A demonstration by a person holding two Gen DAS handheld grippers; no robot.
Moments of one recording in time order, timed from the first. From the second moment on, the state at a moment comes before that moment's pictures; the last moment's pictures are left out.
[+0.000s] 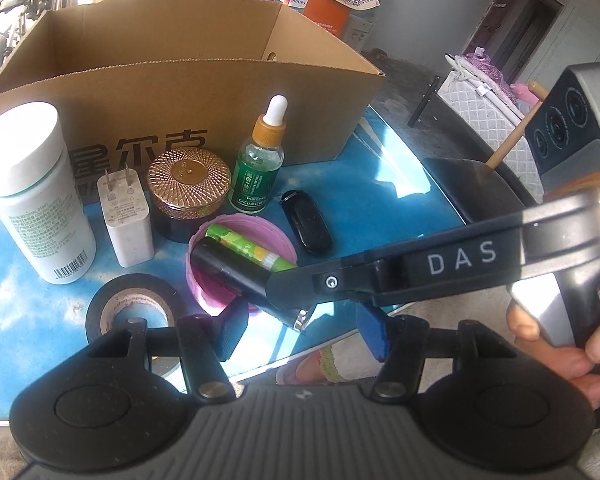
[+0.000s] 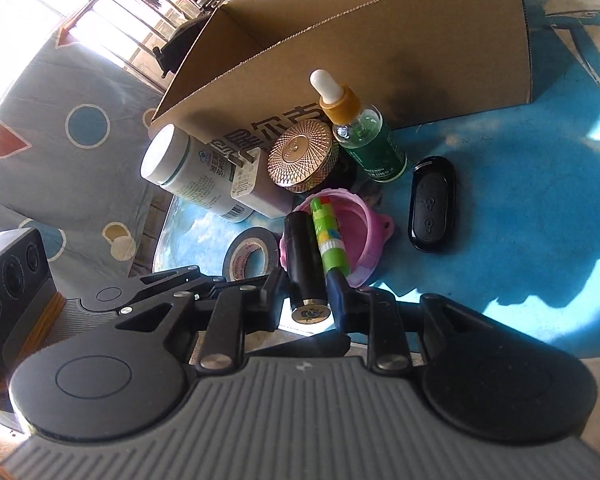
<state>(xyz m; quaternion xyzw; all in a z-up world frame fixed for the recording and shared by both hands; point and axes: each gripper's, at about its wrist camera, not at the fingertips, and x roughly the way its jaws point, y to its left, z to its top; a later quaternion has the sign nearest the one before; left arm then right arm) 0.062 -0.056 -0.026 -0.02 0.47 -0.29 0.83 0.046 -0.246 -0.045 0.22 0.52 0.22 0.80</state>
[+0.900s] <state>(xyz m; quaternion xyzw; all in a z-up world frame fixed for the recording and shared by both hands) 0.074 -0.058 -0.028 -0.02 0.48 -0.27 0.83 0.073 -0.241 -0.049 0.16 0.51 0.22 0.82</state>
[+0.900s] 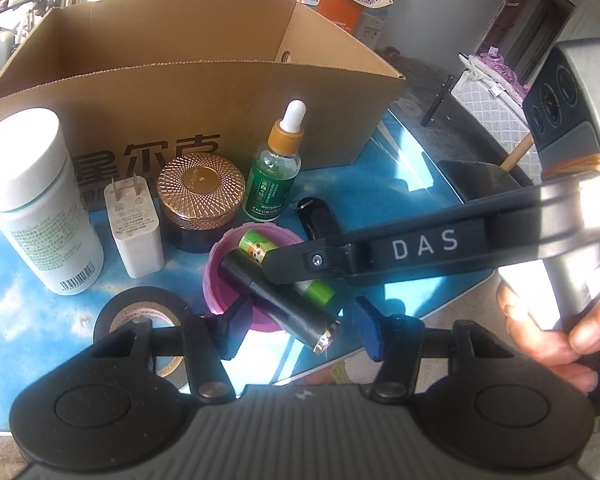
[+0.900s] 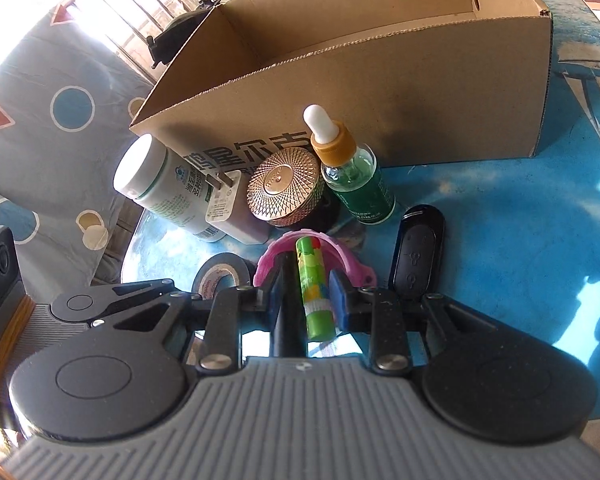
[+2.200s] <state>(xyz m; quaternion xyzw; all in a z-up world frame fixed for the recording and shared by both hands) 0.064 -0.066 0.005 -0.01 0.42 -0.26 0.87 0.068 -0.266 -0.034 0.28 0.47 0.24 0.80</state>
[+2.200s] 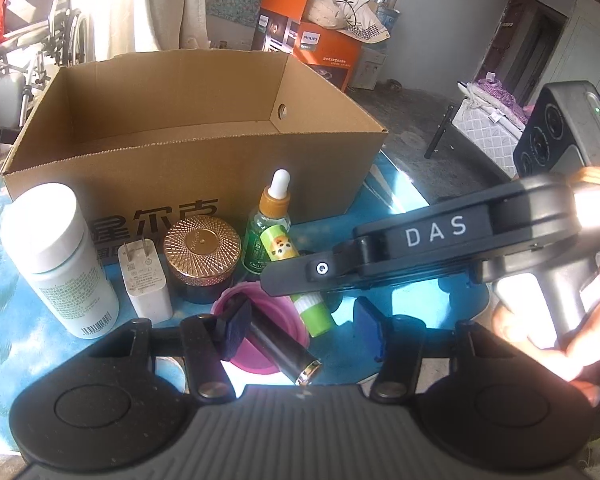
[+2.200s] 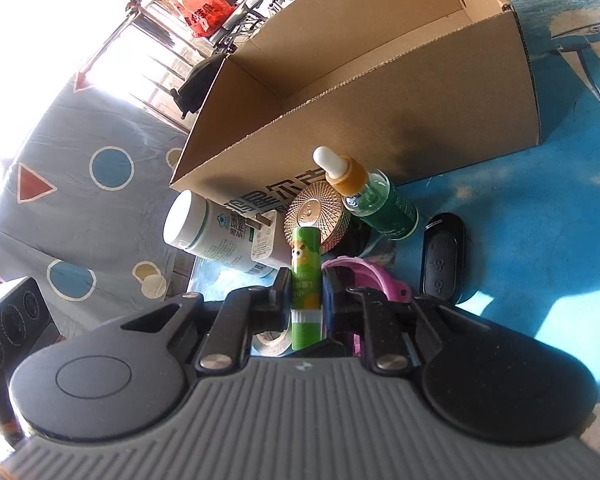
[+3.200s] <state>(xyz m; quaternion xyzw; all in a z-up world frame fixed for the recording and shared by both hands) 0.242 0.012 0.066 0.01 0.44 -0.08 0.90 0.339 -0.158 -0.014 0.29 0.56 0.23 0.74</state>
